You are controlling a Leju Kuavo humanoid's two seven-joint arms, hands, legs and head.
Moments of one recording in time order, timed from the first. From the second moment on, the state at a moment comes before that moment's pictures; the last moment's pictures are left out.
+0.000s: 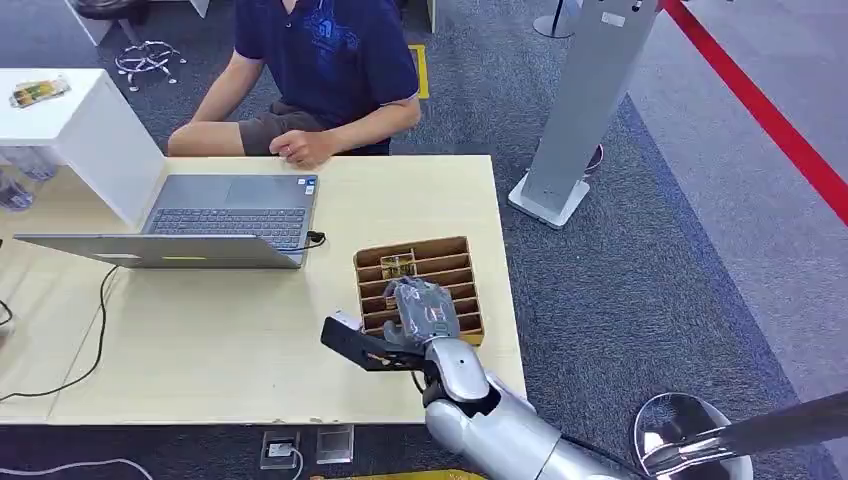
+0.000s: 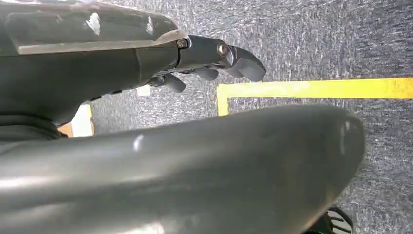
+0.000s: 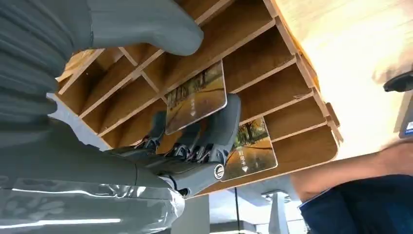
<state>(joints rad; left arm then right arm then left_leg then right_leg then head) -0.11 0.10 -1.12 -0.21 1.40 0.09 0.11 -0.50 0.05 0.81 -1.08 0.82 -0.22 0.54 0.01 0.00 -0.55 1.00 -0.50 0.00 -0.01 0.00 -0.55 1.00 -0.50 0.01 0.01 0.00</state>
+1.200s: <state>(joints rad) -0.10 0.10 -1.12 -0.21 1.43 0.11 0.11 -0.52 0.06 0.81 -1.05 0.85 -0.24 0.55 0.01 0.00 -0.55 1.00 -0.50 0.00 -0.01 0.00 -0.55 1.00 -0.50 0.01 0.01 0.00</state>
